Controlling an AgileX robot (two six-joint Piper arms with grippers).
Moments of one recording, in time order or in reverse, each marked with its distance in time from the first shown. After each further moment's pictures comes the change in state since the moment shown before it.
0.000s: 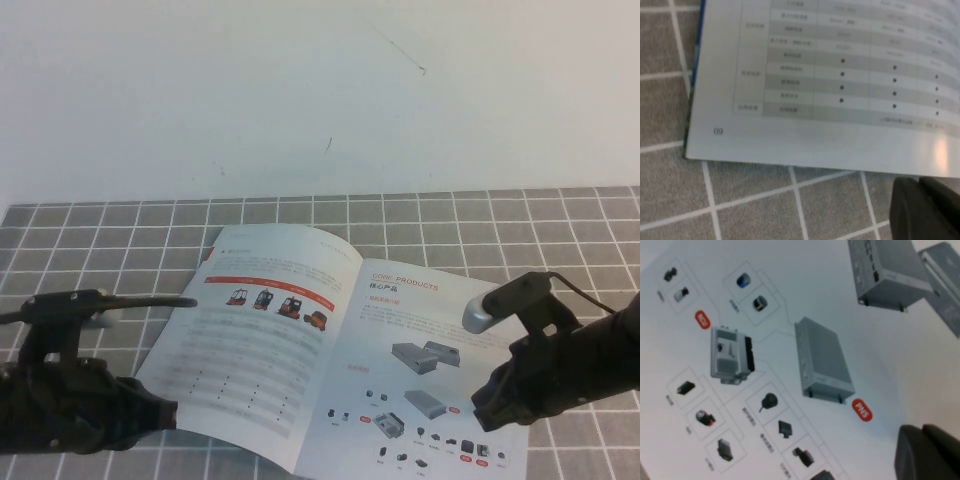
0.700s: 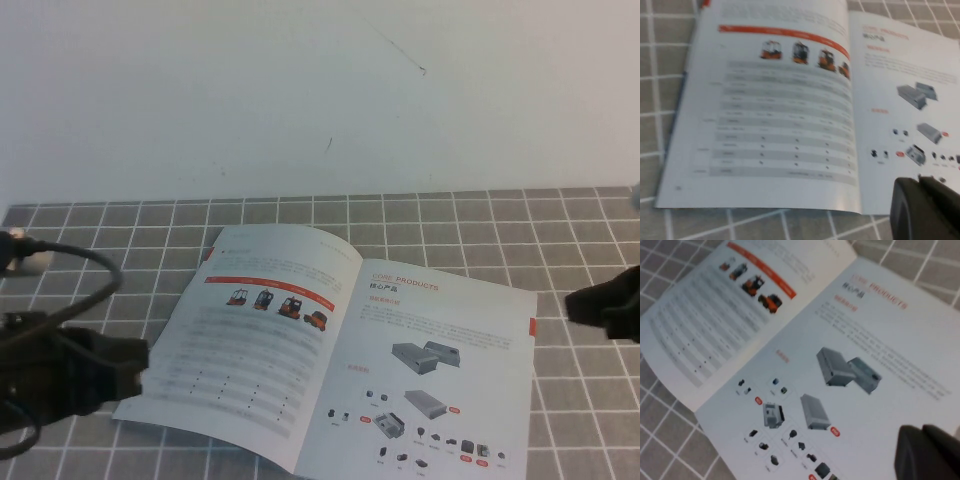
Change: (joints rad) right arm -0.294 -0.489 0.003 -0.052 0.321 0.149; left arm 0.004 -0.360 -0.067 0.165 0.113 -0.271
